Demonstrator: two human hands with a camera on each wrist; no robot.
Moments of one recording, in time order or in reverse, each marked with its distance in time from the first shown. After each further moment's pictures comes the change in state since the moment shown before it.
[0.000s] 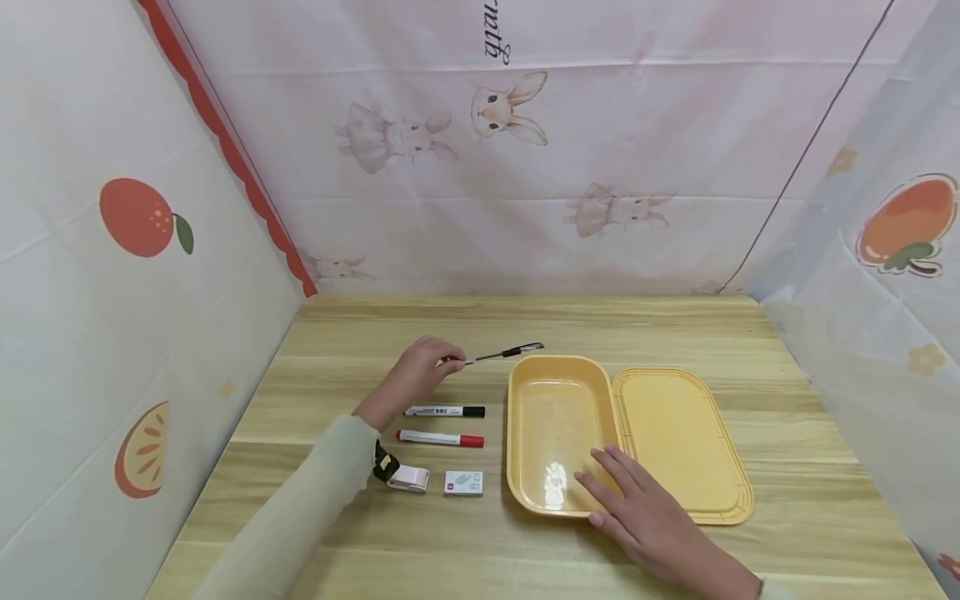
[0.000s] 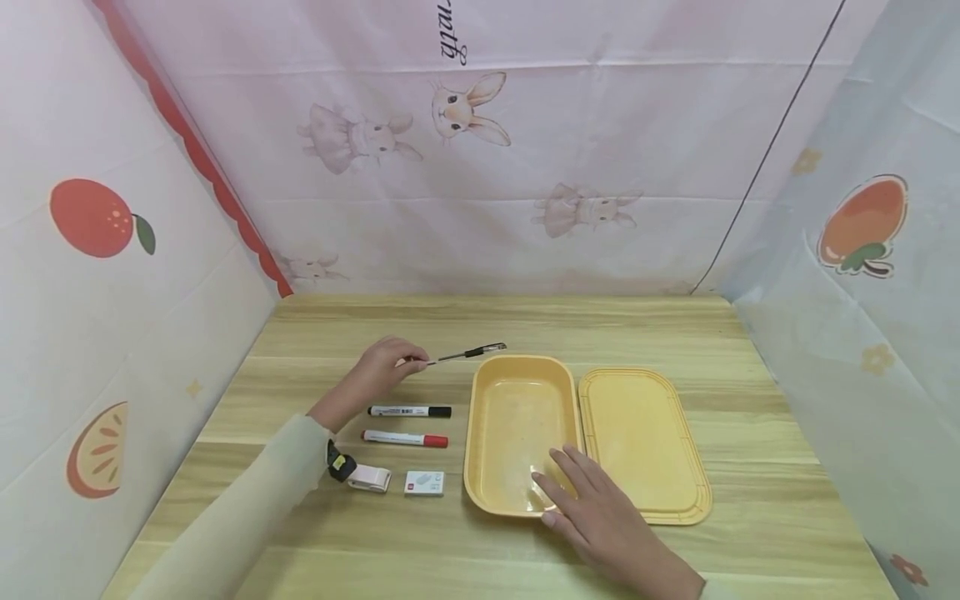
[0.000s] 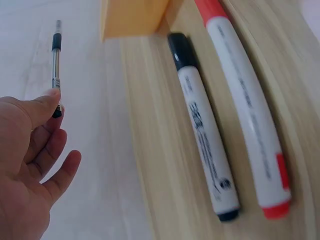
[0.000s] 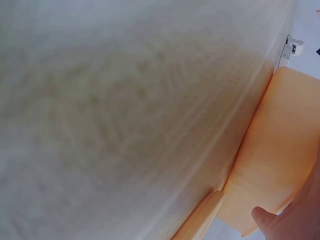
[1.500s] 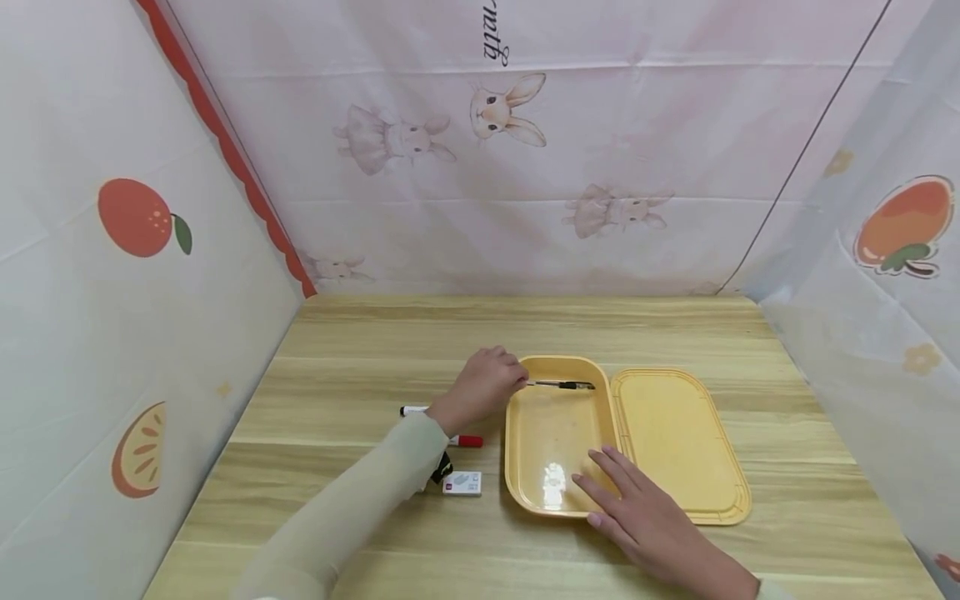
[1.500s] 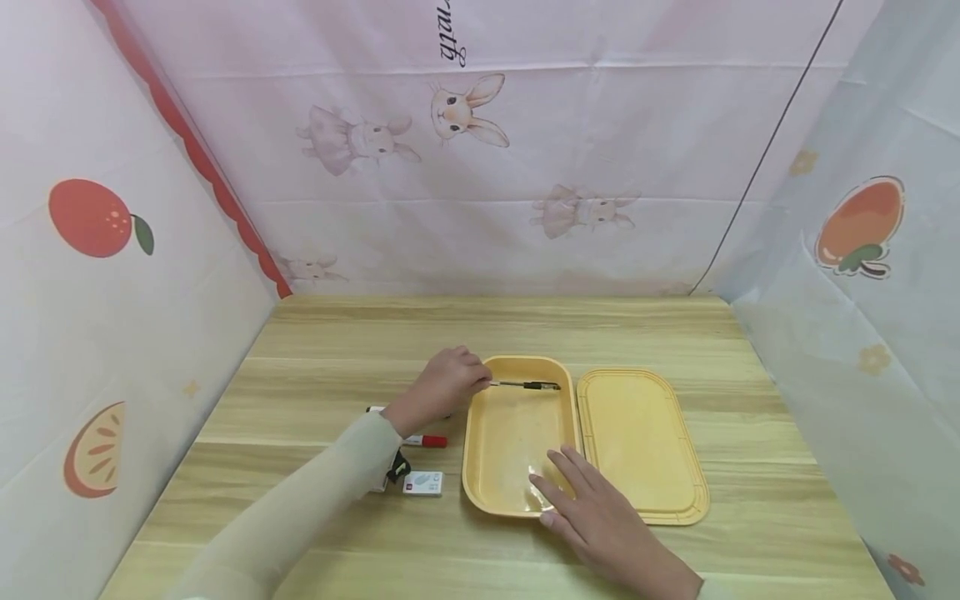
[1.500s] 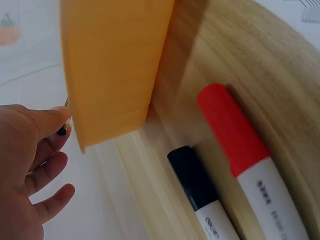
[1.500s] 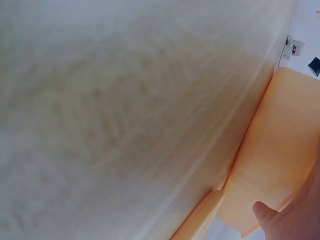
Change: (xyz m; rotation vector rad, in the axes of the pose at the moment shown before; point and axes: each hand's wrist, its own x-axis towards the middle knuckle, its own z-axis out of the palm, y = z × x) left_hand 0.028 0.064 0.065 0.458 -0.001 0.390; right_hand -0.001 -0.001 -0.001 0.017 -0.043 0.047
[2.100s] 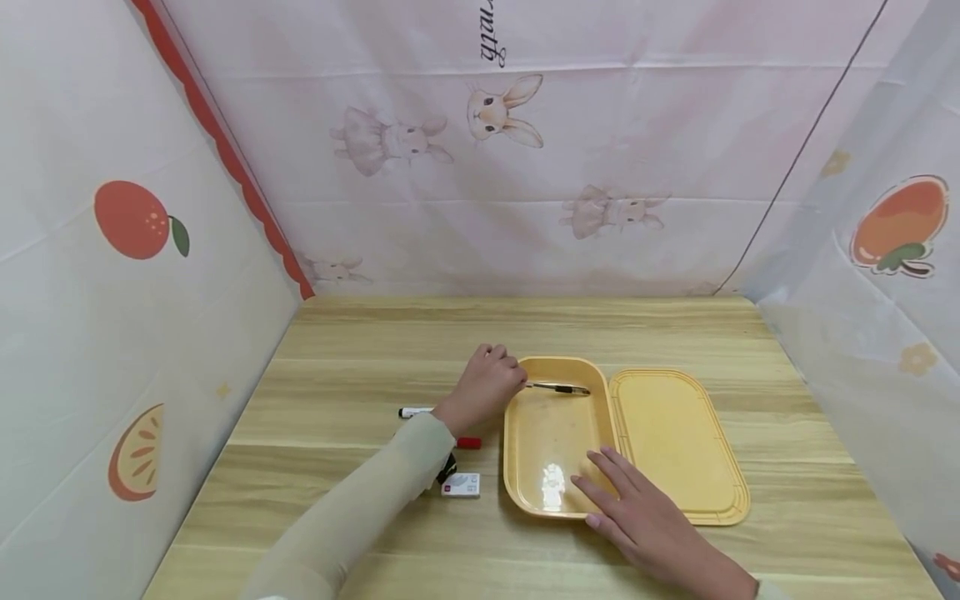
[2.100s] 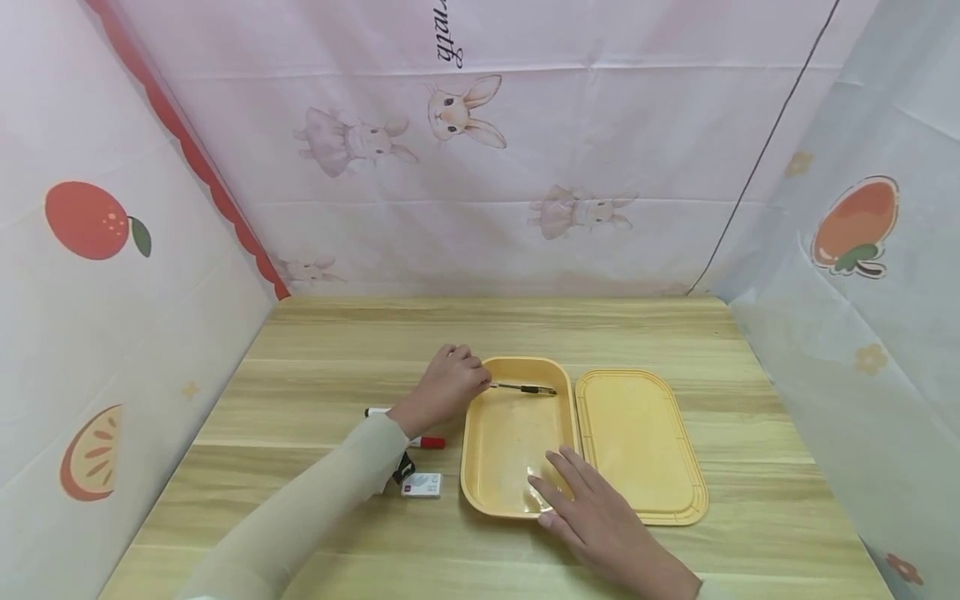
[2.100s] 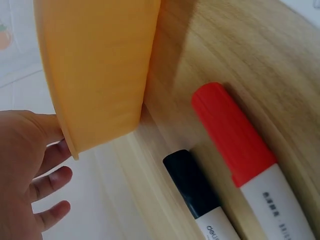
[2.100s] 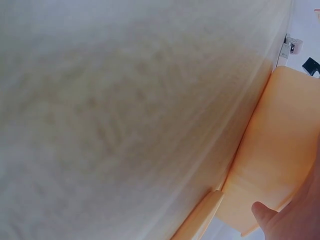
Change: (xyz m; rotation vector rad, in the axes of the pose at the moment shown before) left_hand 0.008 0.003 0.016 0.240 0.009 -0.013; right_hand 0.000 0.001 0.001 -0.015 0.019 -0.024
